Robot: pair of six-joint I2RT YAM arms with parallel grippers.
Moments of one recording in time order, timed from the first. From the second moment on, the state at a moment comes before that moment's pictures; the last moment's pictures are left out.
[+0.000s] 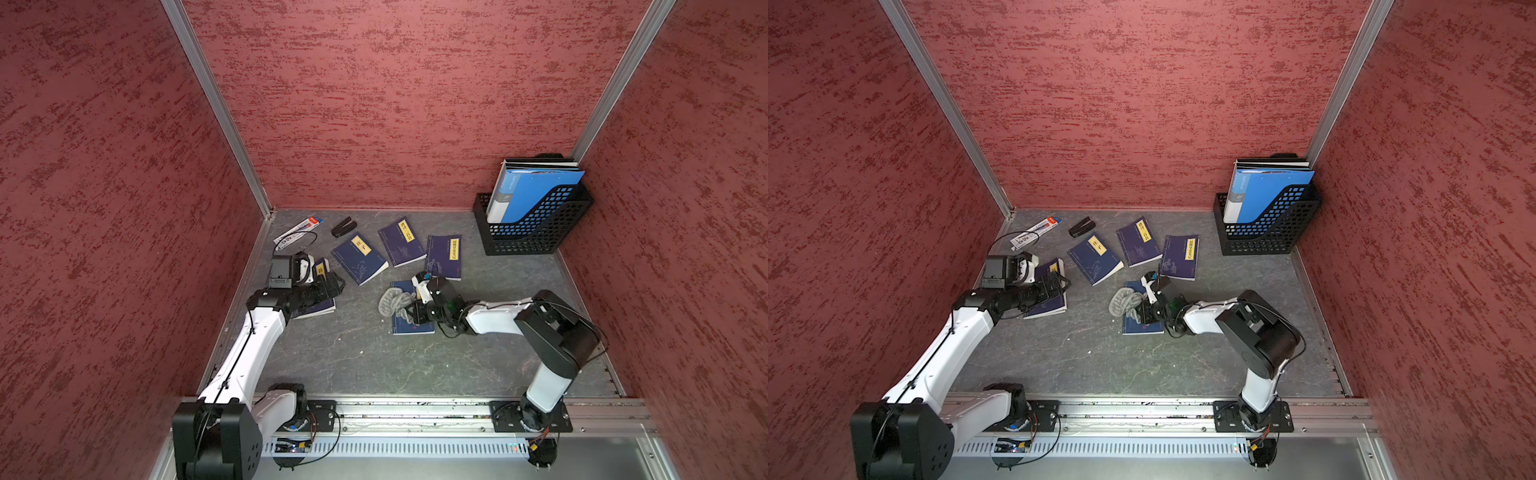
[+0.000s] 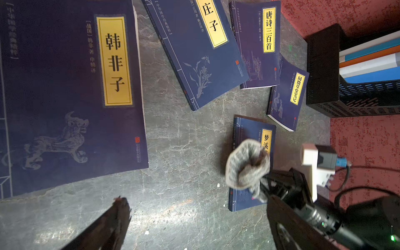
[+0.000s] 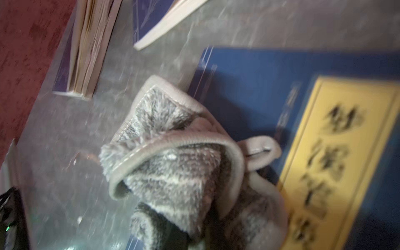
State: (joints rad) left arm -0.01 1.08 0.81 -0.63 0.39 -0.46; right arm 0.66 1.83 0.83 0.24 -0.23 0.48
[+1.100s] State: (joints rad) left arm -0.19 1.26 0.83 -0.51 0.34 -0.52; right arm 0.65 1.62 0.68 0.07 -0.20 0.49
